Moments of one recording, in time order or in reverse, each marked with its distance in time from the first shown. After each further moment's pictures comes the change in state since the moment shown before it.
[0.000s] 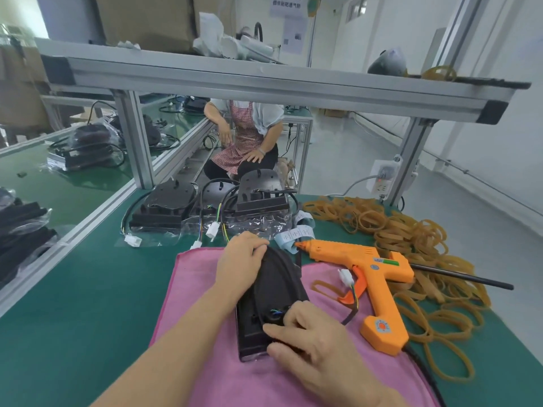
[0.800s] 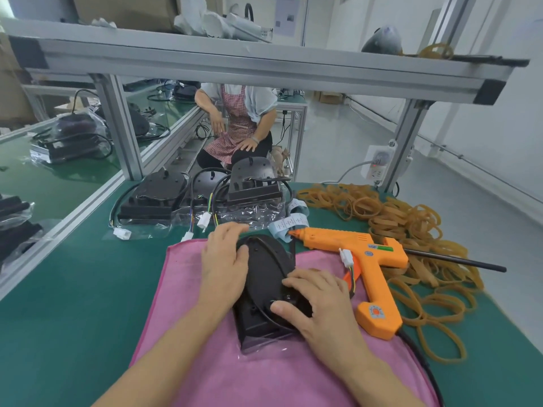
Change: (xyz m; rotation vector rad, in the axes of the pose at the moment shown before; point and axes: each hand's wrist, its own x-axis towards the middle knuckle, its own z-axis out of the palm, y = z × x) left_hand -0.038 0.004 -0.005 -0.125 0.241 0.064; right_hand 0.008 0.012 0.000 -0.027 0.020 0.437
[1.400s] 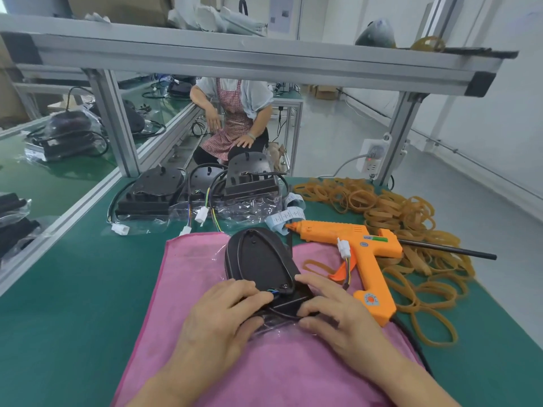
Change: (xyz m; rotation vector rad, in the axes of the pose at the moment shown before) left_hand -0.082 -0.010 -0.029 0.120 -0.135 0.551; right_hand -0.029 0.032 -0.020 0.215 -0.145 -0.170
